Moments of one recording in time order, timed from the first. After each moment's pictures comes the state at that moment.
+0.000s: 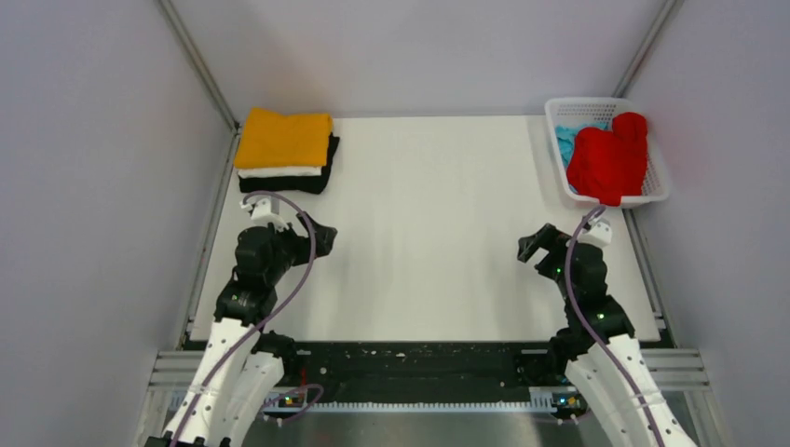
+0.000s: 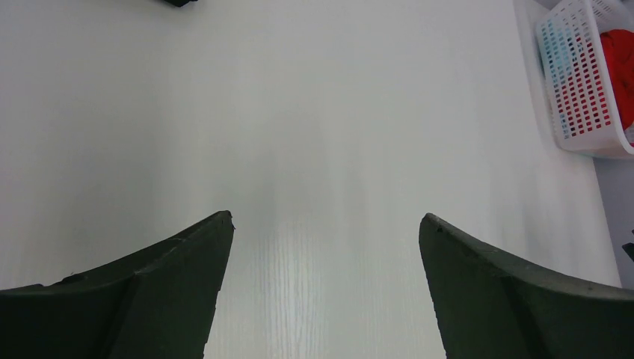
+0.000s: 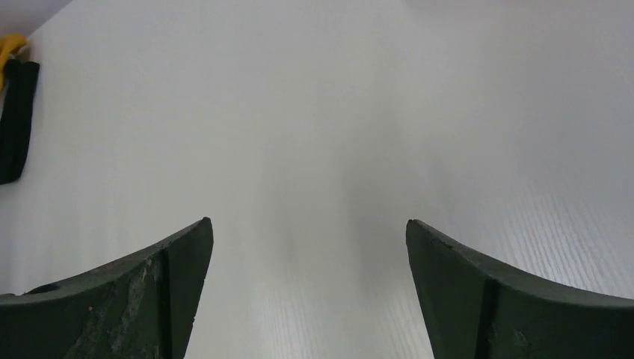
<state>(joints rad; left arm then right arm) -0.15 0.60 0.53 -0.29 0.13 -0.53 0.21 0.43 0.36 -0.36 0.20 0.57</state>
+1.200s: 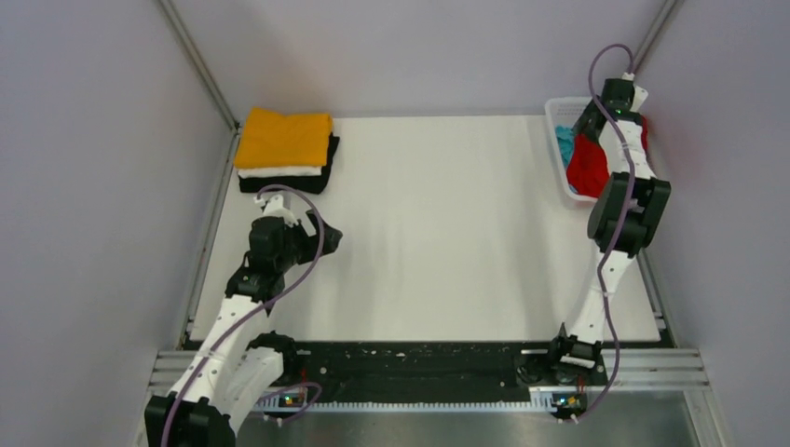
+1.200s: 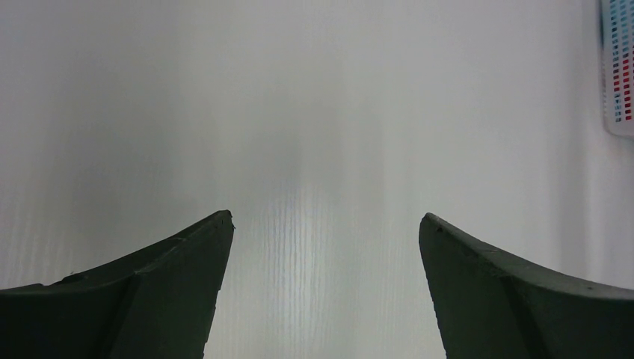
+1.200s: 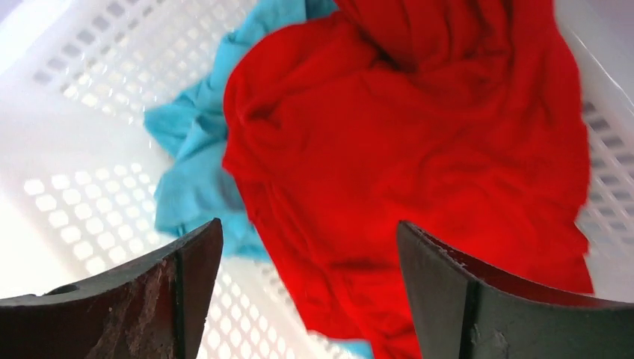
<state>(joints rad) -0.15 0.79 0.51 -0.23 0.14 -0.53 -0.23 2.19 1.98 -0.55 0.27 0.35</state>
